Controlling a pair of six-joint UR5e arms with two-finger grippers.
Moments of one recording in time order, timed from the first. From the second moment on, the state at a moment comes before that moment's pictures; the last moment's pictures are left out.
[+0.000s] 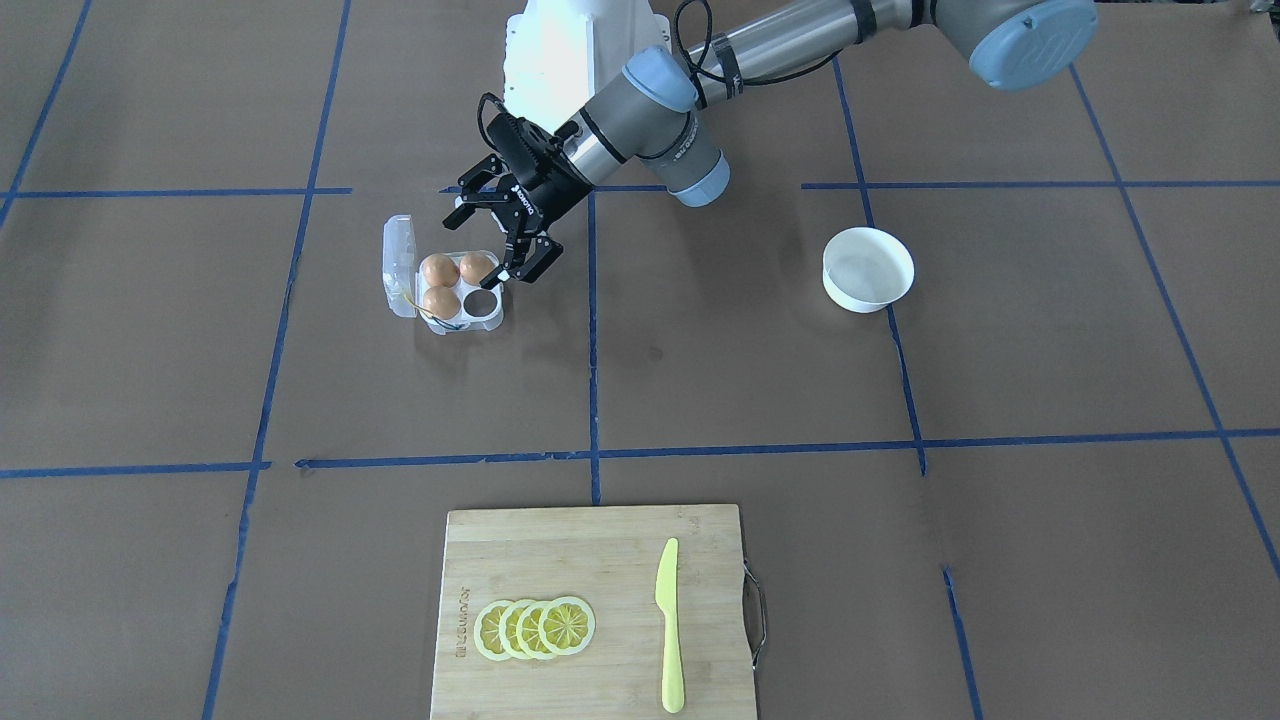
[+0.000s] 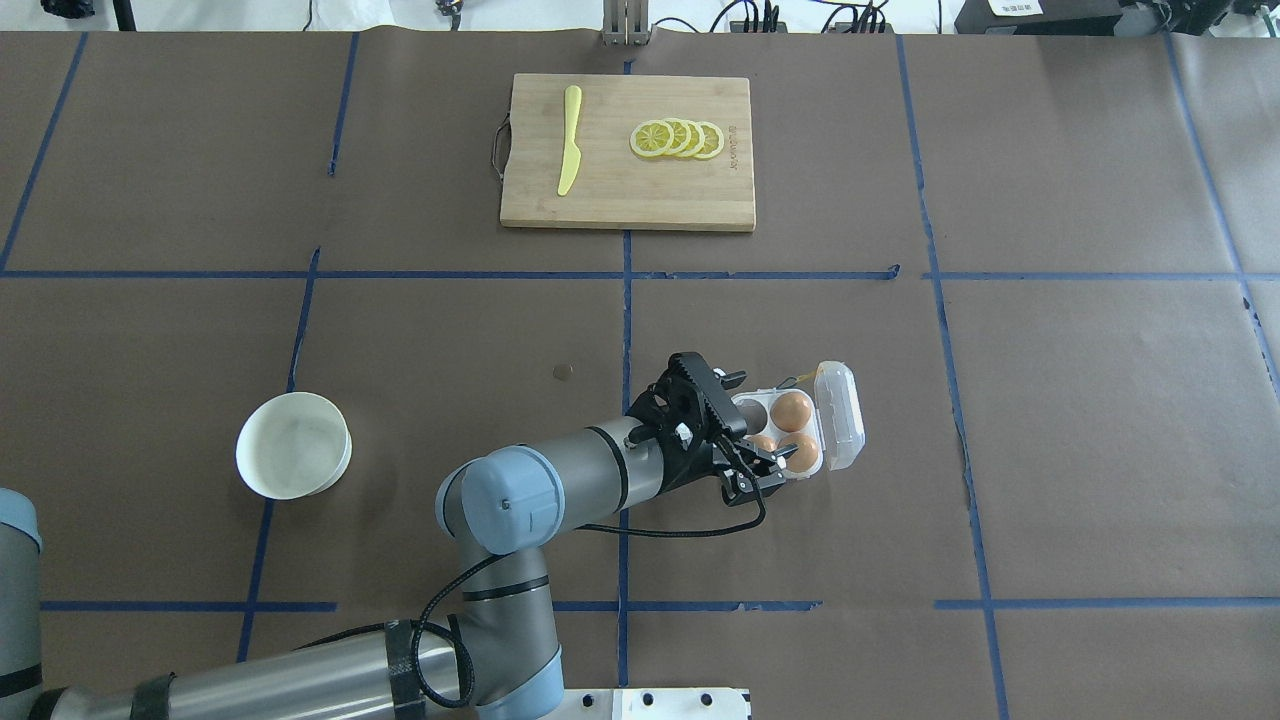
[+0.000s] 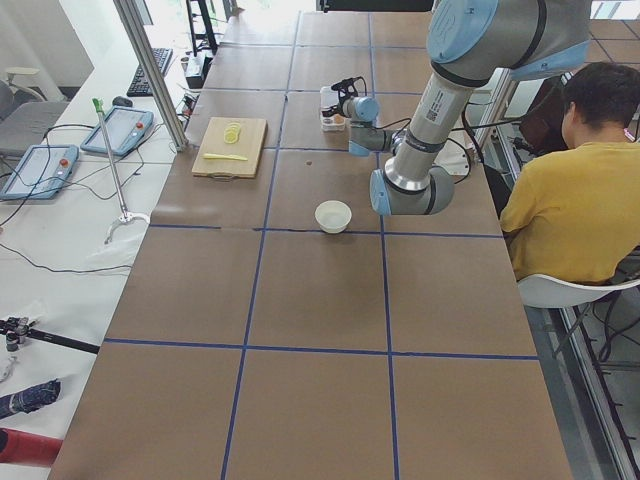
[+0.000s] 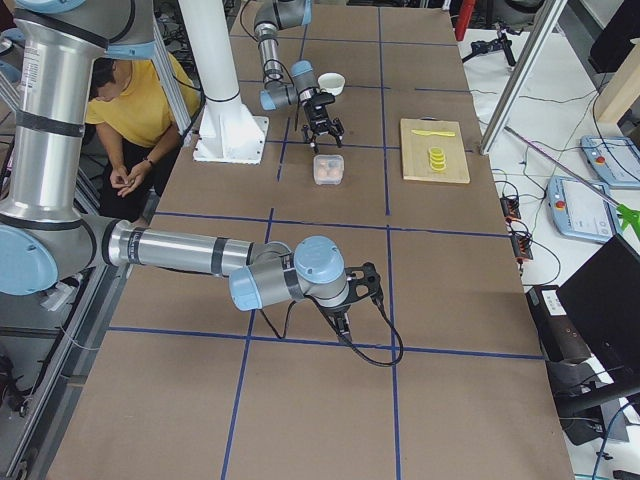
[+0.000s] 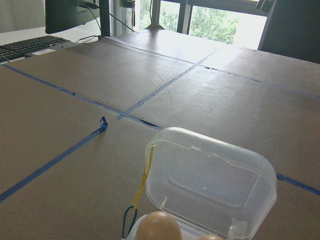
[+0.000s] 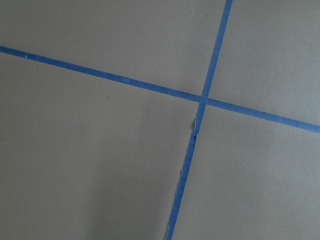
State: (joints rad) left arm -0.29 -2.38 -1.25 -2.86 -1.44 -0.39; right arm 1.53 -1.79 1.69 -1.16 2.39 0.00
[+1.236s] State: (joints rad) left arm -0.98 -1.99 -1.79 -1.81 -1.92 -0.10; right arm 1.53 -1.79 1.68 -1.16 2.39 0.00
